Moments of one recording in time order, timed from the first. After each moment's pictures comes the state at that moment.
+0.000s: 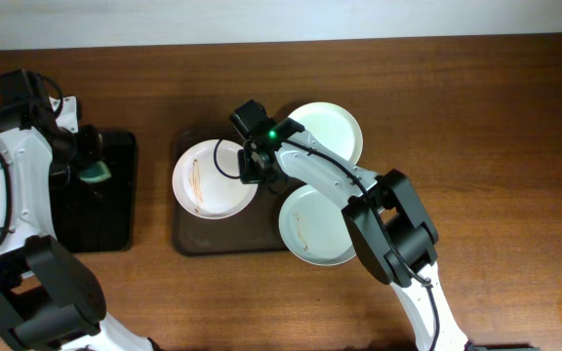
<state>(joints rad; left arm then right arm) 0.35 1.84 1.61 -1.04 0.08 0.09 0.65 2.32 1.82 -0.76 -0.09 0.54</state>
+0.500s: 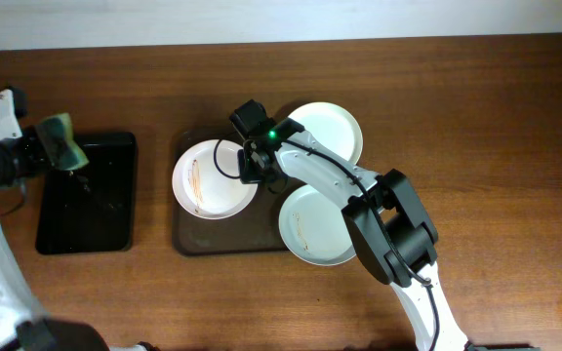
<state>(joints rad) 0.56 1.58 1.61 -1.09 0.50 0.16 0.65 2.32 1.82 -0.75 -0.09 0.54</state>
